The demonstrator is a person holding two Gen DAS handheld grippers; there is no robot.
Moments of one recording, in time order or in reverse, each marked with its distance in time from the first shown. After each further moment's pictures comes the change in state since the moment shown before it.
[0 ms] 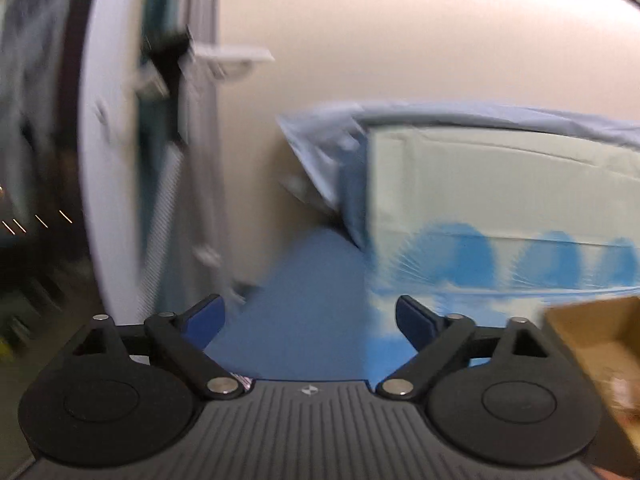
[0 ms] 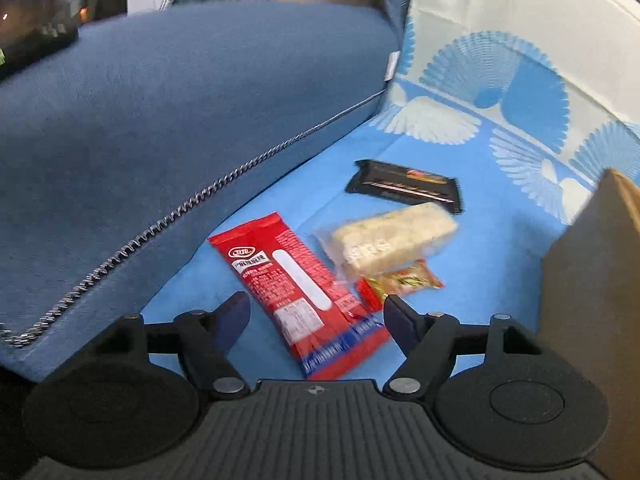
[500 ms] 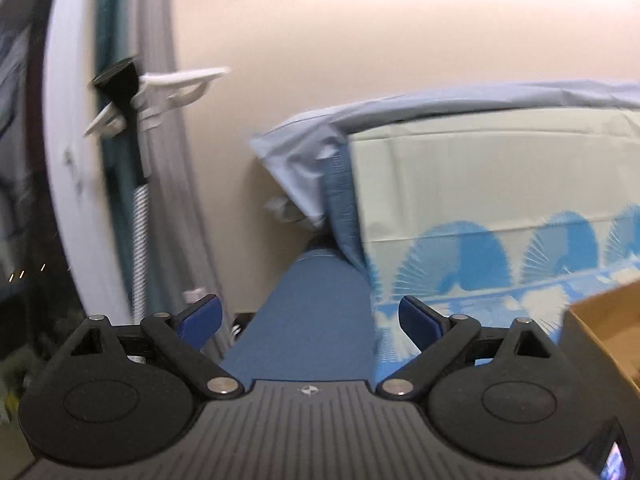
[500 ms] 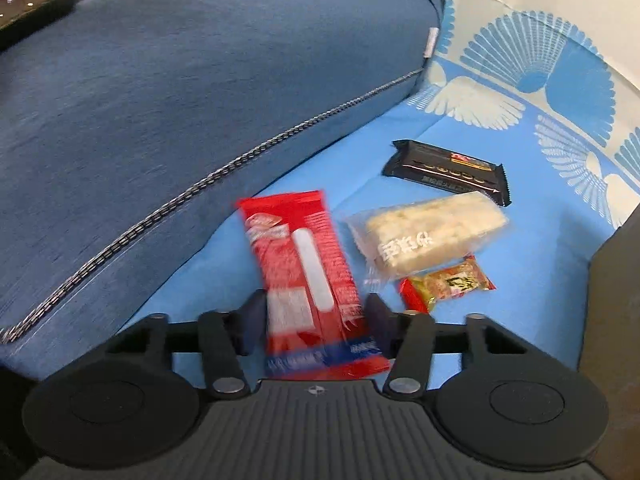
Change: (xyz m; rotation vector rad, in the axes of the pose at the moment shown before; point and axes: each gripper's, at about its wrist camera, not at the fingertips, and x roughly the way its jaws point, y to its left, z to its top) left arm 0.048 -0.048 0.017 0.124 -0.021 -0.064; right arm 0.022 -0.001 0.000 -0.027 0.045 0.110
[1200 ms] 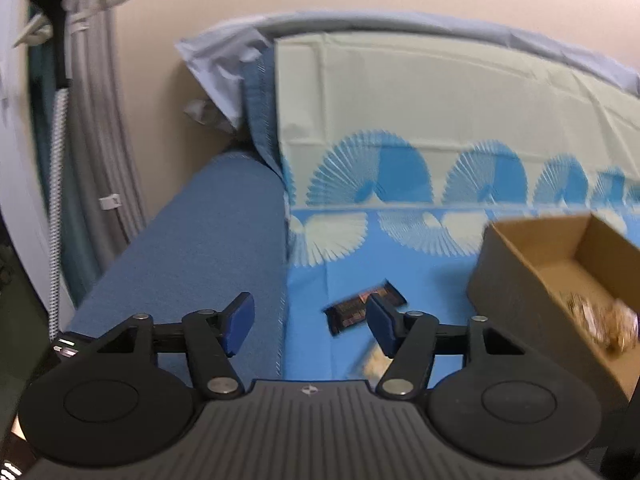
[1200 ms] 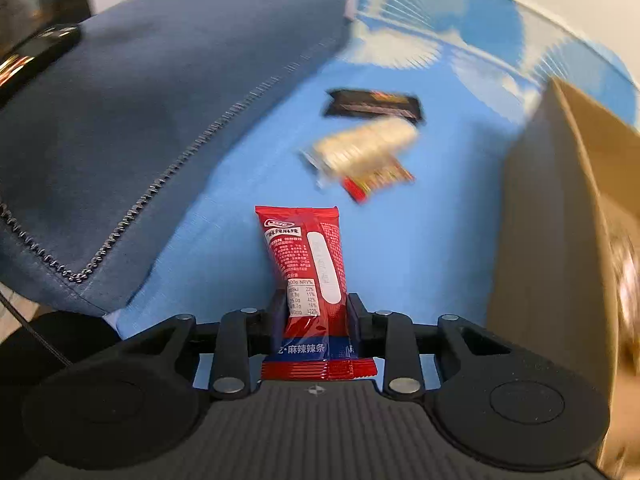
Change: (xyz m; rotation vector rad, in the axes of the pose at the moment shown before) left arm 0.018 -0.024 -0.050 -0.034 0.253 -0.253; right arm -0.085 0.011 -0.028 0.237 0.140 -0.139
